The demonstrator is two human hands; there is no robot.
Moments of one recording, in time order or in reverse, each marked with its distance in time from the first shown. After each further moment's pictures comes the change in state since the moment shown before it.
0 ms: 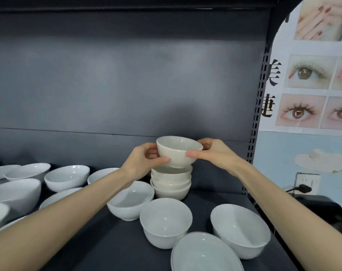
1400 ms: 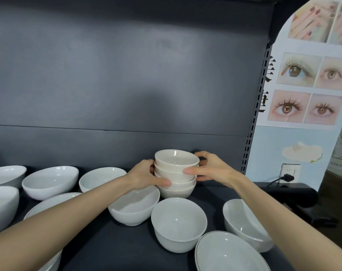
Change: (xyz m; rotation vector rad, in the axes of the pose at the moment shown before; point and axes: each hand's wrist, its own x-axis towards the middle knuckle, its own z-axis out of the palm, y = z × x) left_hand 0.036 -0.081 -0.015 0.188 -0.394 -0.166; right_hand -0.005 0.022 0.046 0.111 -0.033 0.256
